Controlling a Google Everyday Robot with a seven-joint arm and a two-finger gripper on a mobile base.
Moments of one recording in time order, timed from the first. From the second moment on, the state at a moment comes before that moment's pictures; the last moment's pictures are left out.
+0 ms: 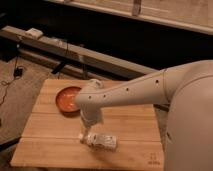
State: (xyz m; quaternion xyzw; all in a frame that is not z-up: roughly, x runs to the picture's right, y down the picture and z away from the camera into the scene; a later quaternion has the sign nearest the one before) arm -0.071 0.210 0.726 -0.34 0.14 0.42 0.83
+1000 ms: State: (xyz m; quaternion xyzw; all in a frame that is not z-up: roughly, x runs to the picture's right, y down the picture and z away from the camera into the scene) arm -0.093 0.258 0.761 -0.37 0.17 0.41 0.82
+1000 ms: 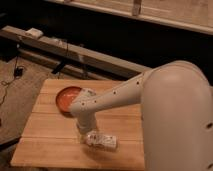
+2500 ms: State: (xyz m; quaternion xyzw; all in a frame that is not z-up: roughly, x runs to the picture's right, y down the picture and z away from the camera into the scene) arm -0.046 0.209 0.794 -0.32 0.21 0.49 0.79
